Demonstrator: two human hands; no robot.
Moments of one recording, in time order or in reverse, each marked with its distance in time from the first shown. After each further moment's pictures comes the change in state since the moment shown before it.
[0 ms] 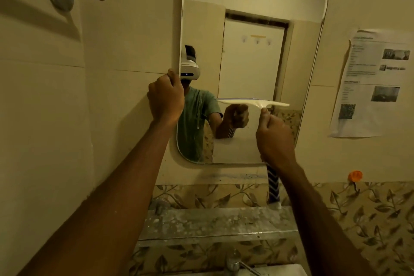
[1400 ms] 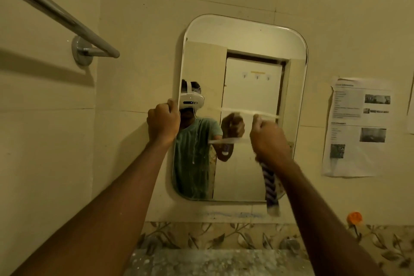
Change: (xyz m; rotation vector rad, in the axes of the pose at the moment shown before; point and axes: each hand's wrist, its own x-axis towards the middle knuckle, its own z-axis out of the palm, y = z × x) left_hand 0.029 0.018 -0.003 -0.014 -0.013 0.007; right_hand 0.060 -0.049 -0.037 0.002 -0.147 0.089
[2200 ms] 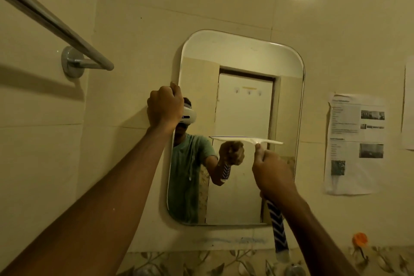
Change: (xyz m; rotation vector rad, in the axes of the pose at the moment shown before) left_hand 0.056 0.036 0.011 0.022 0.124 0.144; right_hand -0.016 0.015 0.010 -0.148 -0.002 0.042
